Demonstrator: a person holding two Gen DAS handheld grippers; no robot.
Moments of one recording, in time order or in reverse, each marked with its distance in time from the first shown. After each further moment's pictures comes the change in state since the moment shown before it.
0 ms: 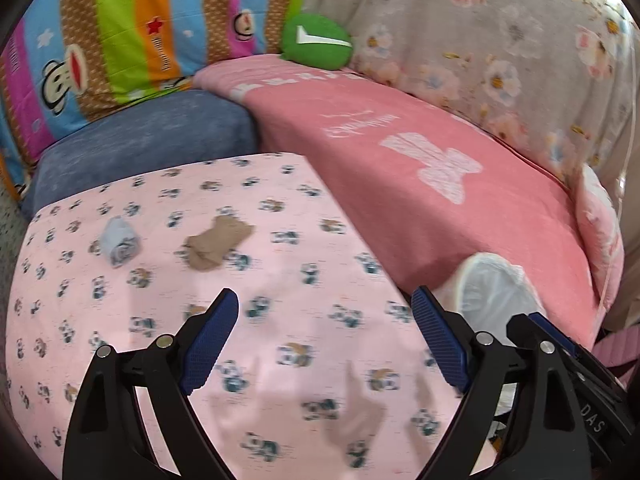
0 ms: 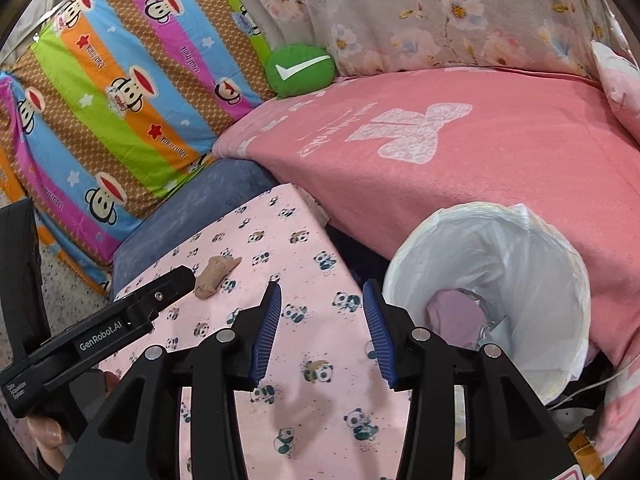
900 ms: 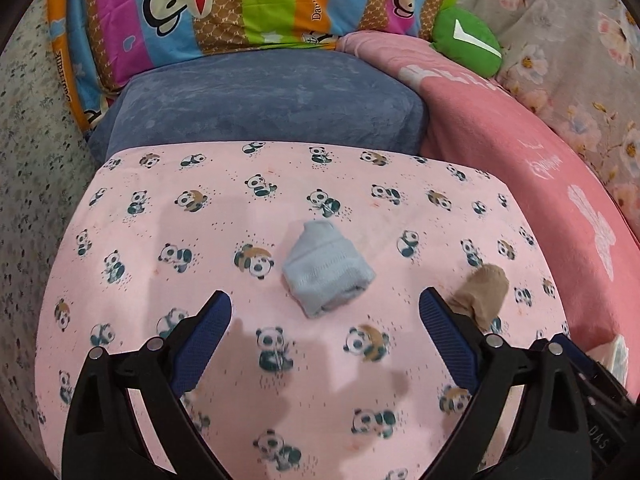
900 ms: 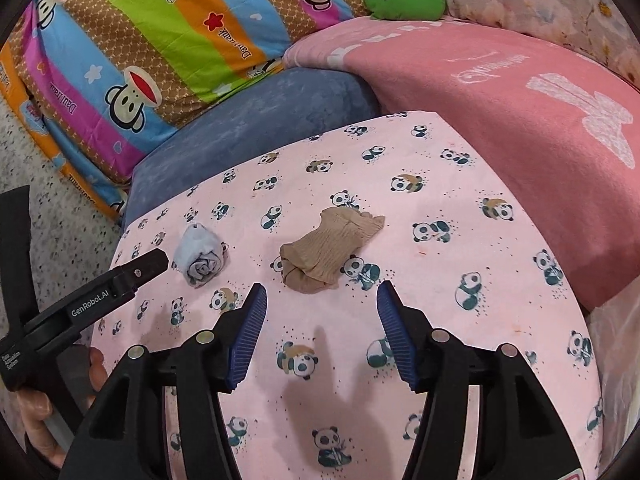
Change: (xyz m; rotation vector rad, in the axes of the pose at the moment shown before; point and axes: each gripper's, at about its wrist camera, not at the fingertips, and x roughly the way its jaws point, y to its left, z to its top) left arm 0.070 0.220 0.029 -0.250 0.079 0.234; right arm 0.202 0.189 -0.014 -0.195 0.243 0.092
